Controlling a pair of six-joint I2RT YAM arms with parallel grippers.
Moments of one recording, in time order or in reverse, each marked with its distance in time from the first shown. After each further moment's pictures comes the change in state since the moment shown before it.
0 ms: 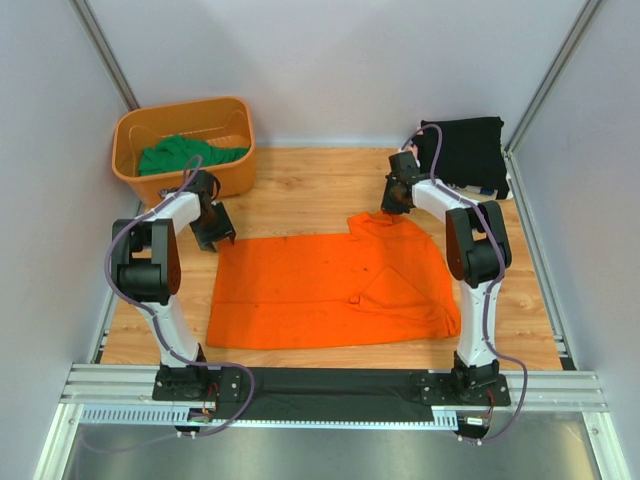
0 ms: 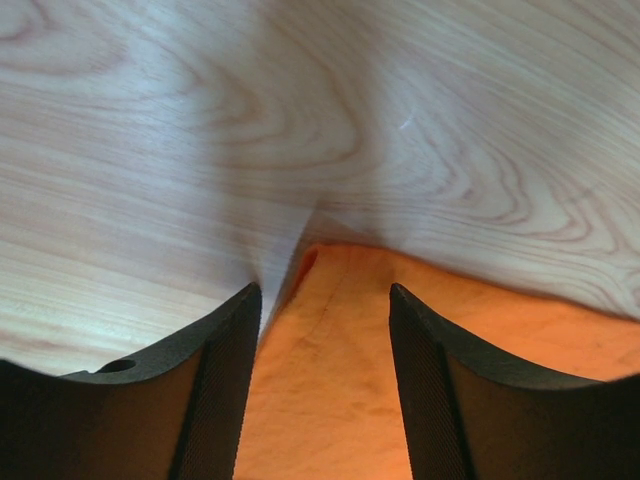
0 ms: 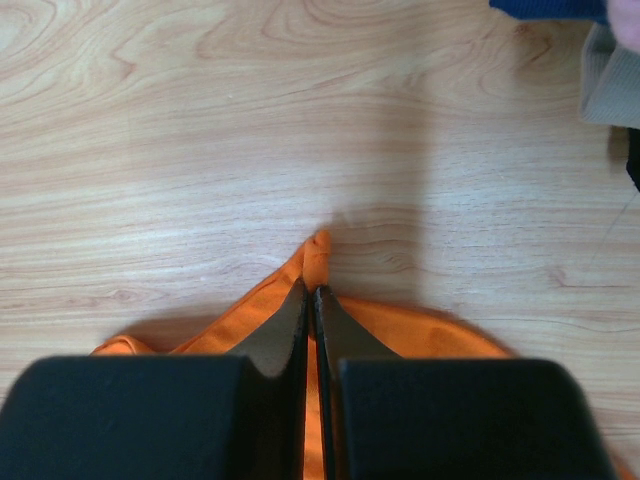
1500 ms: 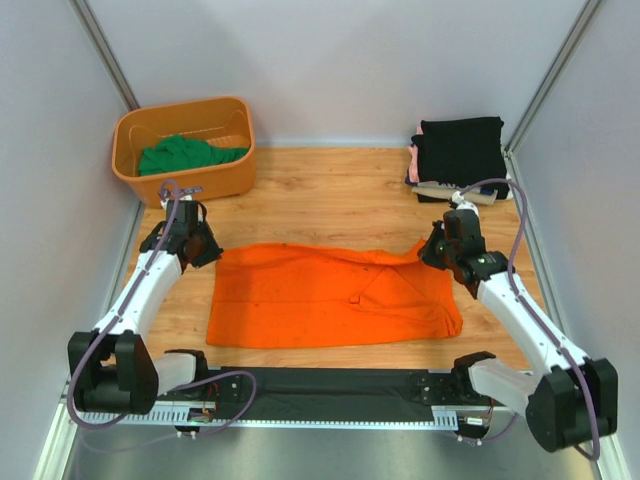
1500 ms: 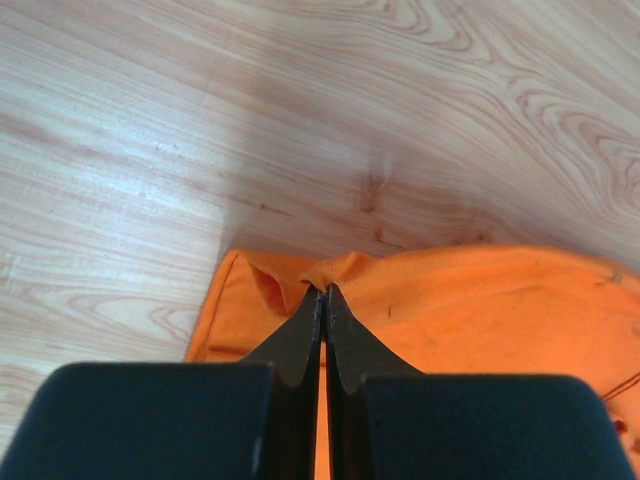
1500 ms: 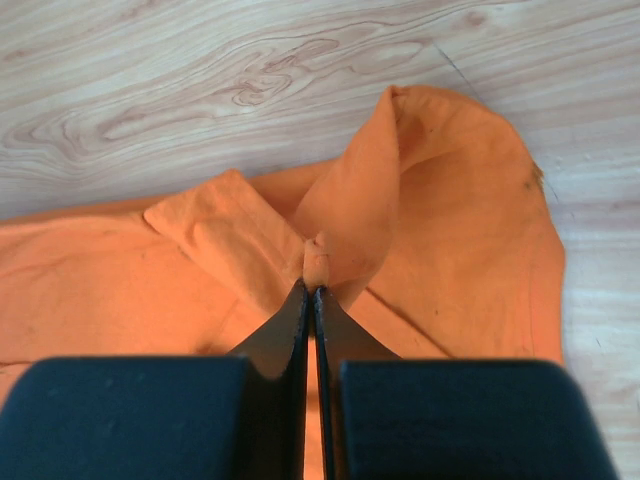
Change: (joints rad) left arm -0.041 -0.689 -0.417 0.063 0.007 -0.034; right arm 0.000 -1.109 -0.829 -0.051 0.004 0.091
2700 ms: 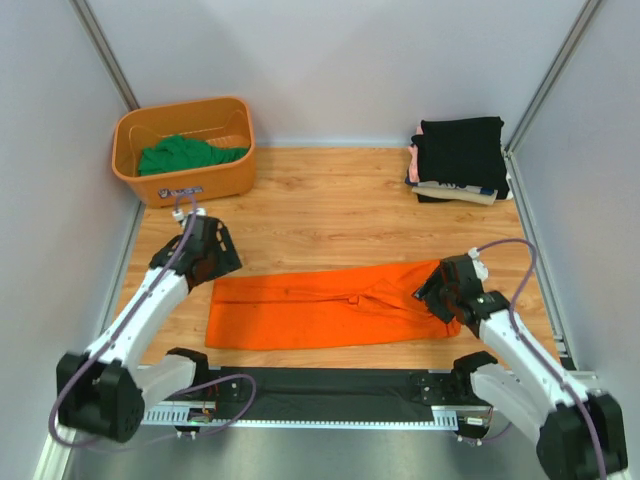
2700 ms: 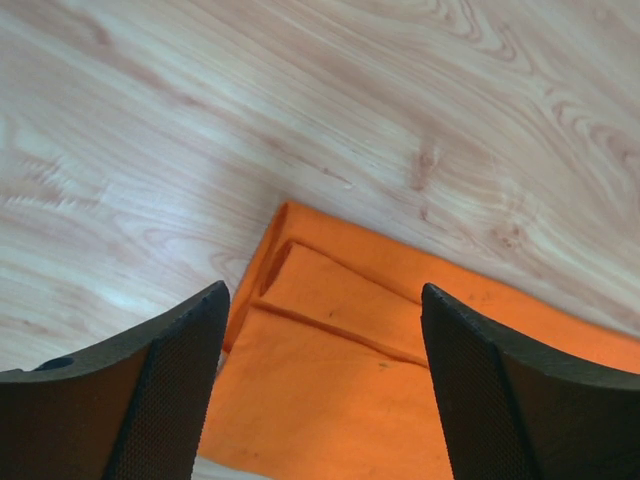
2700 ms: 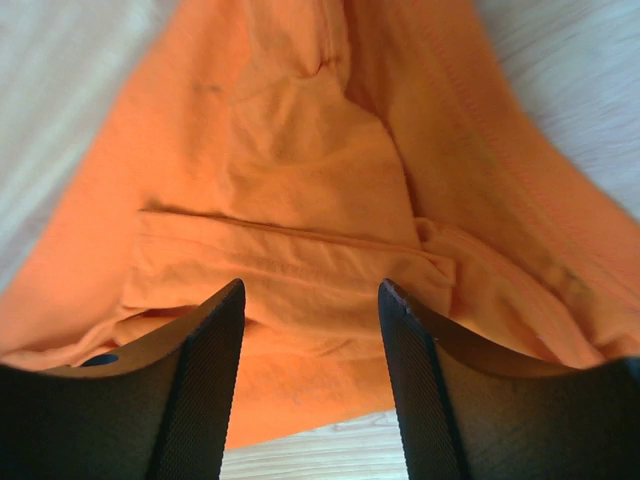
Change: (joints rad) left arm -0.145 -0.194 -0.090 -0.084 -0.205 -0.076; right arm 0.027 -0.313 -0.338 -0.140 0.053 0.425
